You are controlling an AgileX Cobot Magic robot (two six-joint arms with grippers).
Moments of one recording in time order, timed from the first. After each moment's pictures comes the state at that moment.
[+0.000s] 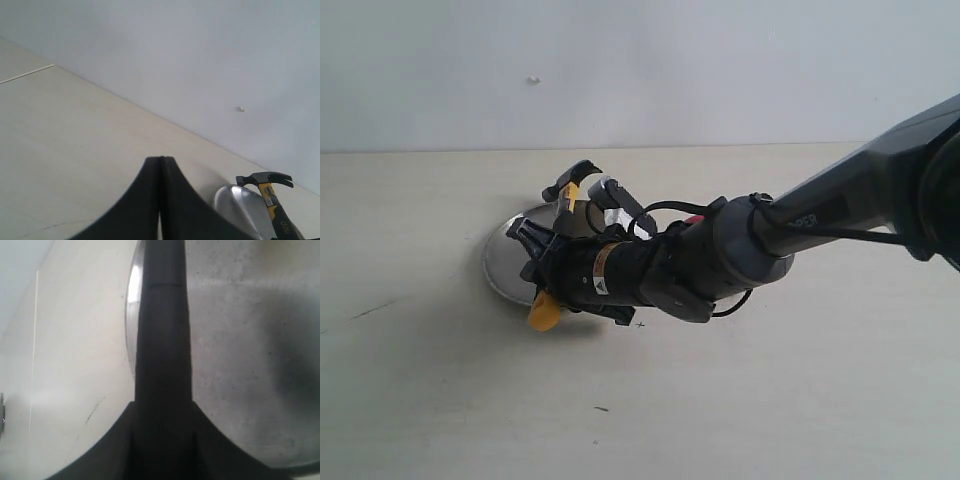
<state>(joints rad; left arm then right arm) 0.21 0.18 0.00 -1.74 0.10 1.33 0.59 2.22 -1.22 -0.44 -0.37 1.55</state>
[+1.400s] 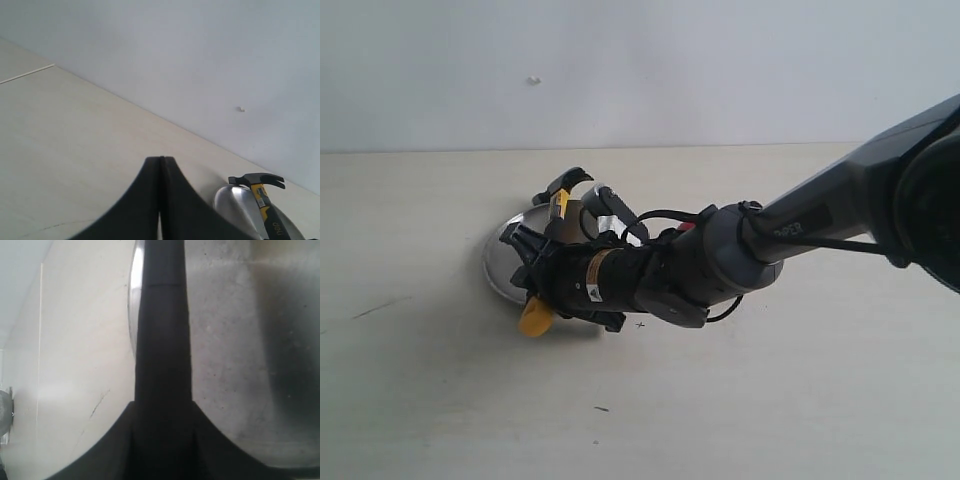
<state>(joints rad) 0.21 0.18 0.00 -1.74 0.10 1.33 0.60 2.25 -1.24 -0.48 -0.40 1.61</state>
